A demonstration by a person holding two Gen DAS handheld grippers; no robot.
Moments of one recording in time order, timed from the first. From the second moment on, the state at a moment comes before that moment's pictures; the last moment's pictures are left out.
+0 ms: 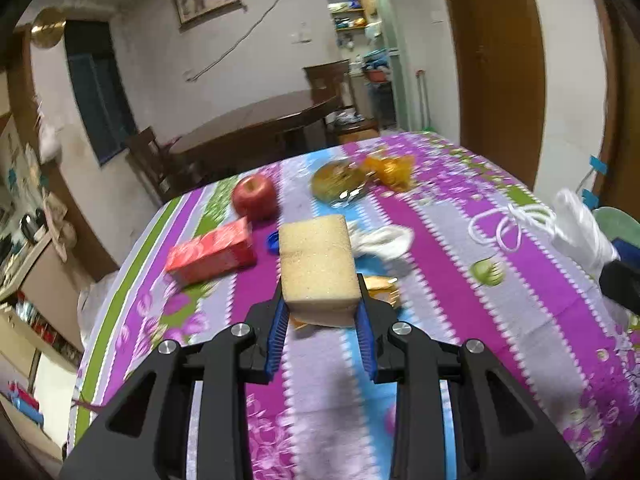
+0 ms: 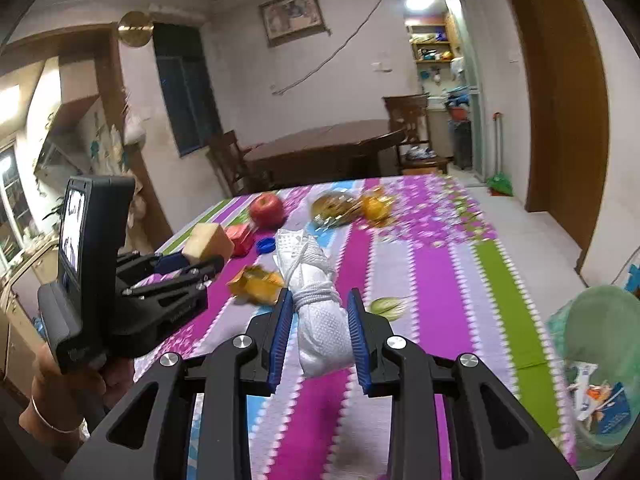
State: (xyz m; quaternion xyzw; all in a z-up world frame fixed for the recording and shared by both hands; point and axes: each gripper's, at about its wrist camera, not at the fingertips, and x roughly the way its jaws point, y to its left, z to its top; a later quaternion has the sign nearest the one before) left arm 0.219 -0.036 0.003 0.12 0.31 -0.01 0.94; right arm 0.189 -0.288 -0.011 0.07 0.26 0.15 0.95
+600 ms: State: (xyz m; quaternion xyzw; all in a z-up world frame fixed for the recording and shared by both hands) left arm 0.225 -0.185 0.021 0.18 0.27 -0.12 0.94; right arm 0.152 -0.433 0.024 0.10 0.24 0.00 0.97
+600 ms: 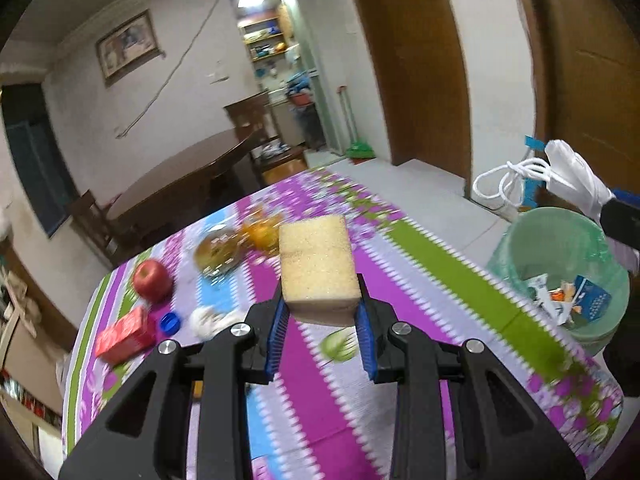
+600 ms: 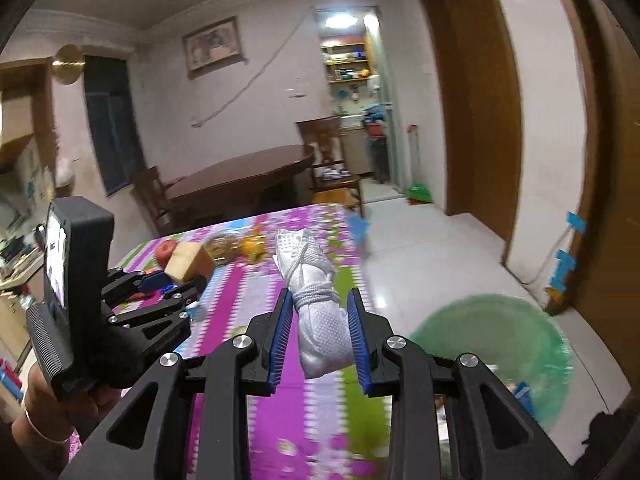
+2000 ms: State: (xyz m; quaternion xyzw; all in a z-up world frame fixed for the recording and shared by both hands) left arm 0.252 -0.419 -0.057 0.29 0.38 -0.38 0.79; right arm 0.156 -0.651 -0.055 0.19 0.41 -0.20 0.87
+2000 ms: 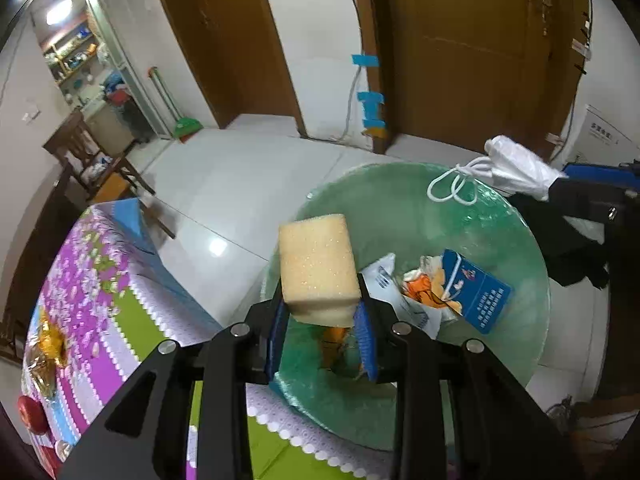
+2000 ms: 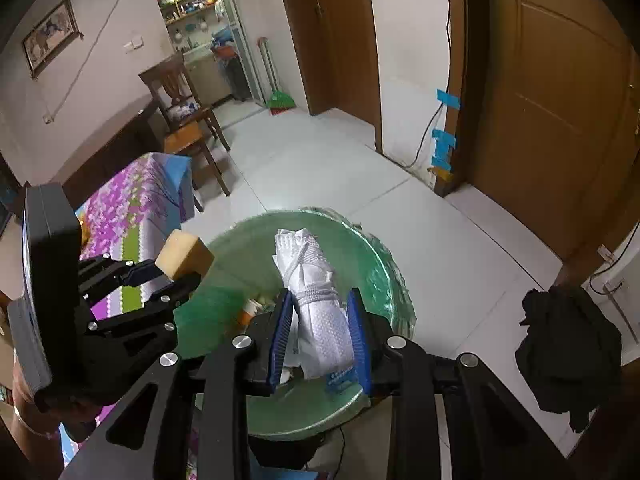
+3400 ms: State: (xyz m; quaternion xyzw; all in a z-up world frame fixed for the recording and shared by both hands) left arm 0.239 -0.387 -0.049 0.28 0.34 -0.33 0.83; right arm 0.158 -0.625 -0.072 0.18 0.44 -0.19 0.86
